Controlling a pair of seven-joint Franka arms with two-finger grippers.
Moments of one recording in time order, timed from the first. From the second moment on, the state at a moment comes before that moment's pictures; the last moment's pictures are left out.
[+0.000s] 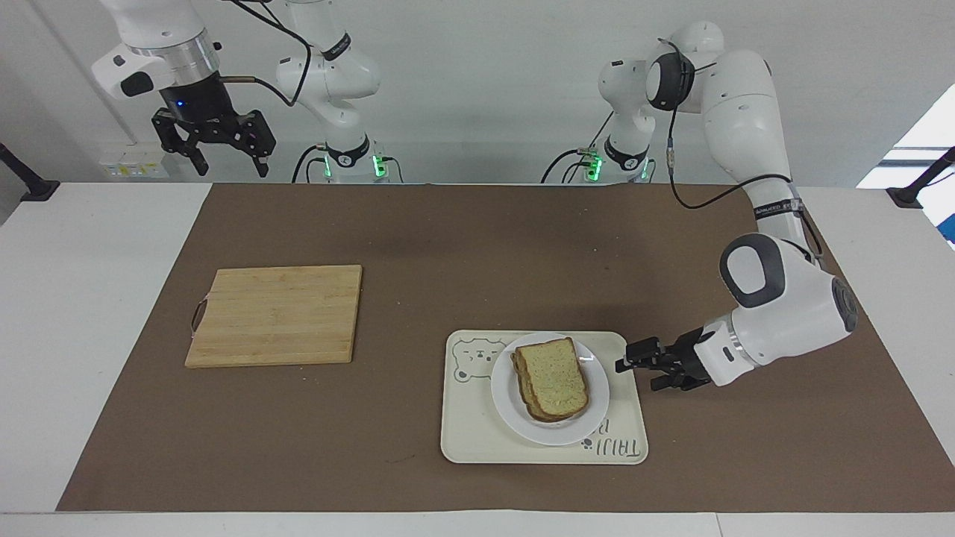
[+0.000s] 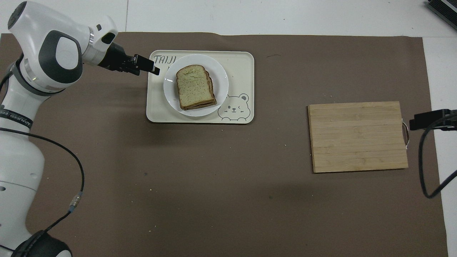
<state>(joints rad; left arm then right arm) -0.11 0.70 -0.02 -1.16 -0.55 1.87 0.31 0.08 -0.09 -0.10 -1.57 -0.03 1.53 0.02</state>
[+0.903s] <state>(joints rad) -0.10 0.54 0.07 -1.16 -0.16 1.93 0.20 0.08 -0.09 -0.10 -1.57 -0.03 1.53 0.02</state>
